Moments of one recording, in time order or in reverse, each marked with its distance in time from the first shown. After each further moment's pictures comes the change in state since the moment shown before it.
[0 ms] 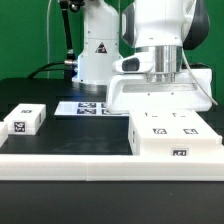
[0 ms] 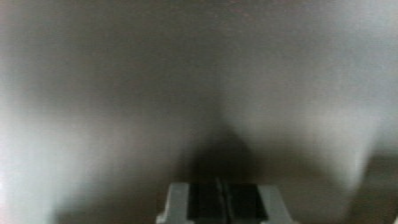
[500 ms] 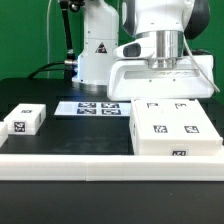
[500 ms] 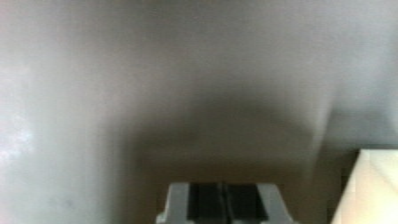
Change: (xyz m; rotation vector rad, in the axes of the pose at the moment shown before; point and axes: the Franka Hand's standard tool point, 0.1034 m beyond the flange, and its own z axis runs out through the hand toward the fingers) arm 0.007 -0.007 -0.033 0.011 0.019 -0.014
